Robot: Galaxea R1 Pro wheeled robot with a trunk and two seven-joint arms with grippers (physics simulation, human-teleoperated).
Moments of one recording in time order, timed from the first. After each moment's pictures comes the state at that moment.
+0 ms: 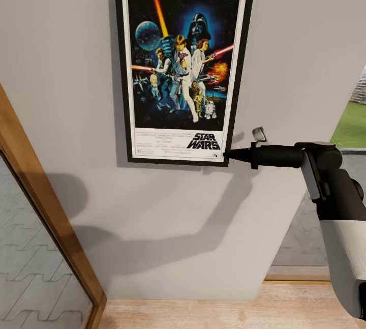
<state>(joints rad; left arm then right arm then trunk) -0.24 0.36 0.33 -0.03 0.28 -0.33 -1.24 -0.97 -0.27 0.01 -1.35 -0.13 0.84 1.33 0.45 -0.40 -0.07</state>
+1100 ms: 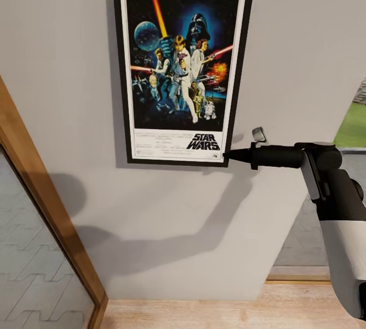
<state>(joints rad) -0.24 0.36 0.33 -0.03 0.28 -0.33 -1.24 -0.96 -0.27 0.01 -1.35 -0.13 0.83 1.34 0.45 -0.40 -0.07</state>
